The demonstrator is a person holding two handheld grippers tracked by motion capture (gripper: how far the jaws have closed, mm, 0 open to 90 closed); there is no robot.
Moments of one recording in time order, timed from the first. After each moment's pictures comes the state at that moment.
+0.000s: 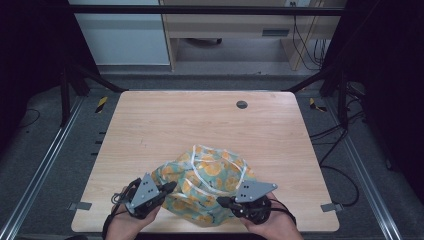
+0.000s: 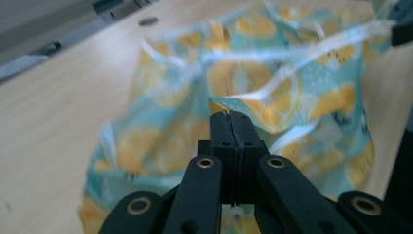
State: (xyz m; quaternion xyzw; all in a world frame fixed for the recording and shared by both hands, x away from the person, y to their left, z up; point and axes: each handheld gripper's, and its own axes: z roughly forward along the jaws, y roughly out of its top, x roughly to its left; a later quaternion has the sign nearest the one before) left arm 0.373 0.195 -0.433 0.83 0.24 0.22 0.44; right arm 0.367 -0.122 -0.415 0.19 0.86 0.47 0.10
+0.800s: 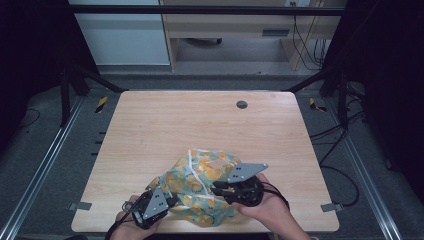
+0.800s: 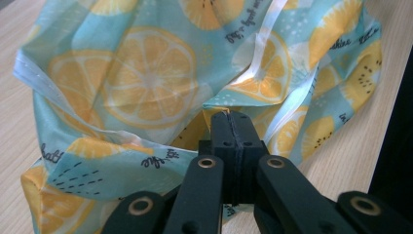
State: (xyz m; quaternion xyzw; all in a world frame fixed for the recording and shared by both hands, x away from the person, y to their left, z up) left arm 0.370 0.187 -0.465 0.88 0.20 0.21 0.38; right arm 0.402 -0.106 -0.398 0.21 0.86 0.45 0.07
